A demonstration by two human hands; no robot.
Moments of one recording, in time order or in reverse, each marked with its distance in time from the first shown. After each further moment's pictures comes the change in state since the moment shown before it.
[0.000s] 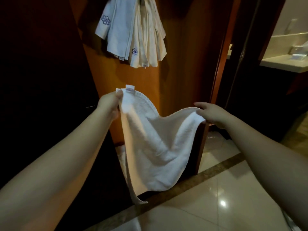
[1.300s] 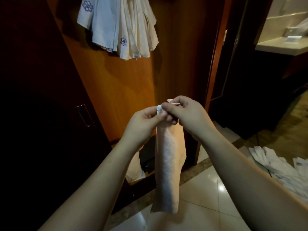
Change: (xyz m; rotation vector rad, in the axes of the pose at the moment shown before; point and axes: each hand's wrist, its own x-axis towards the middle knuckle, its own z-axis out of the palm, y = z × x) left_hand -0.086 -0.057 0.047 0.222 -0.599 0.334; right_hand -0.085 -0.091 0.068 0.389 0.180 -0.312
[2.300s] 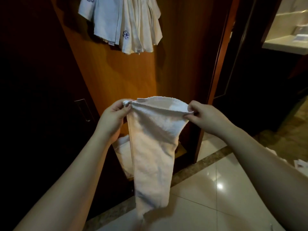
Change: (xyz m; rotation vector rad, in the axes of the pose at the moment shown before) left_hand 0.013 -0.035 -0.073 -0.140 0.269 -0.097; right_hand 0.027 0.074 -0.051 -0.732 -0.152 -0.169
